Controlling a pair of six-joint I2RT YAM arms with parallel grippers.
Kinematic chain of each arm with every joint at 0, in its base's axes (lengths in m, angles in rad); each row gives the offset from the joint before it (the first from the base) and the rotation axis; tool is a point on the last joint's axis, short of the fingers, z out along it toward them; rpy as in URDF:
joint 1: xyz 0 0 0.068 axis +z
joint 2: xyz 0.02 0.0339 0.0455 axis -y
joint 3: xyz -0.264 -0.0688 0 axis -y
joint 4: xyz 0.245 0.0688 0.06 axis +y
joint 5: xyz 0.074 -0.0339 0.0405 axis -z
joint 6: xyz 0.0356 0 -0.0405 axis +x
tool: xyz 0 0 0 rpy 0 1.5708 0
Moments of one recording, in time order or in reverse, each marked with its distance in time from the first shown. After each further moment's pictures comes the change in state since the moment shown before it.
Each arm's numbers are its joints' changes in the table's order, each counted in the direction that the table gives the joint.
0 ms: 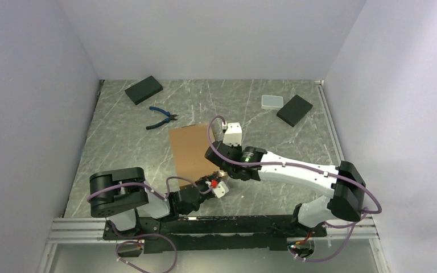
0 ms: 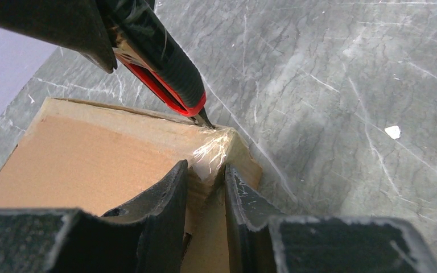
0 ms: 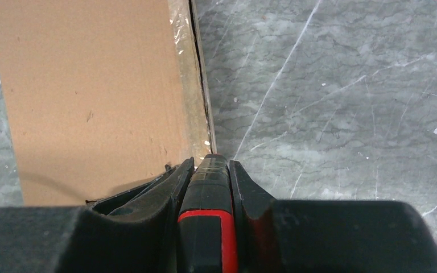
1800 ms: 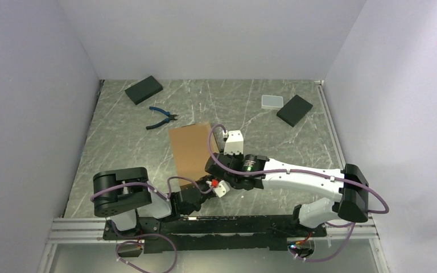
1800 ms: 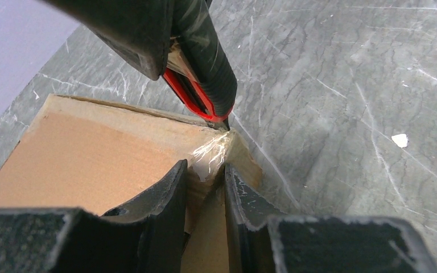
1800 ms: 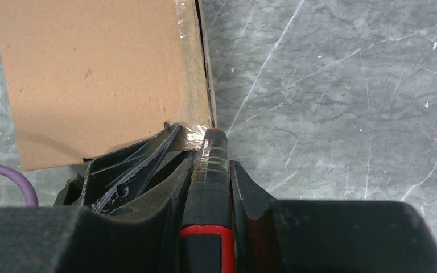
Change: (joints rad) left arm -0.004 -0.027 0.010 -0.024 -0.027 -0.011; right arm 0.107 0.048 -0.011 0.114 0.047 0.094
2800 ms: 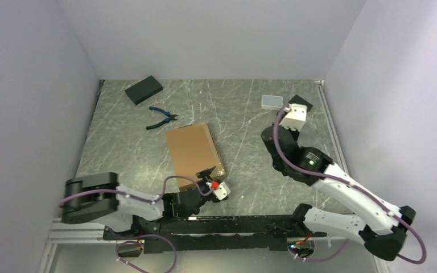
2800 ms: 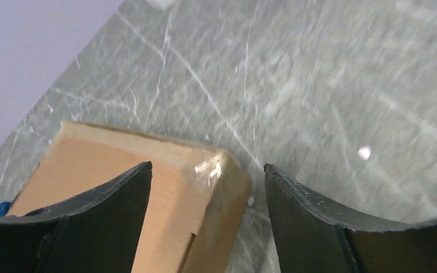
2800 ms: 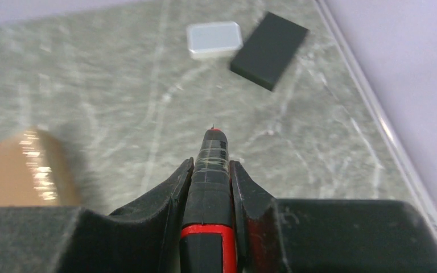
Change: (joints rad) left arm -0.093 0.168 0.035 0.211 -0.094 0.008; right arm -0.321 0.459 -0.037 -0.101 0.336 -0.381
